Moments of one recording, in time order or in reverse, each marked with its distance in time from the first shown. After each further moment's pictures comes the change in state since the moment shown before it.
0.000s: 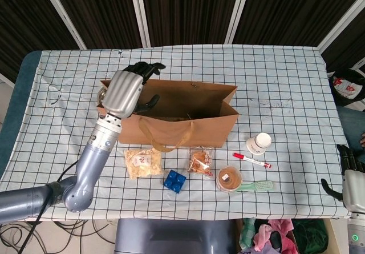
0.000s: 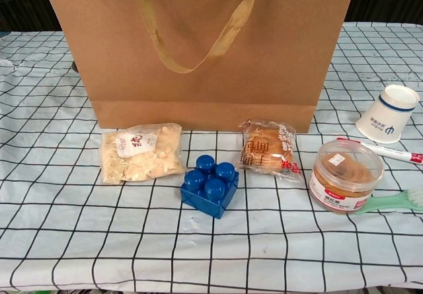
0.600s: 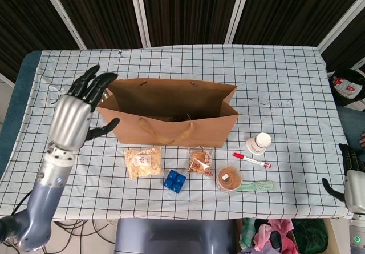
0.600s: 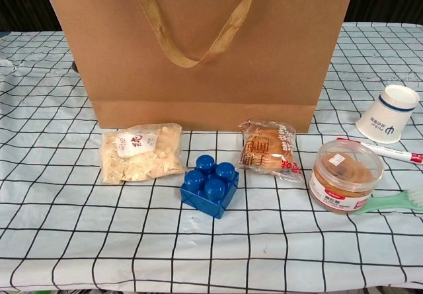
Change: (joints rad) left arm 0.334 0.204 0.217 -0.230 0.479 0.316 -0.097; right arm -0.008 0.005 0.000 -0.005 -0.020 0.024 0.015
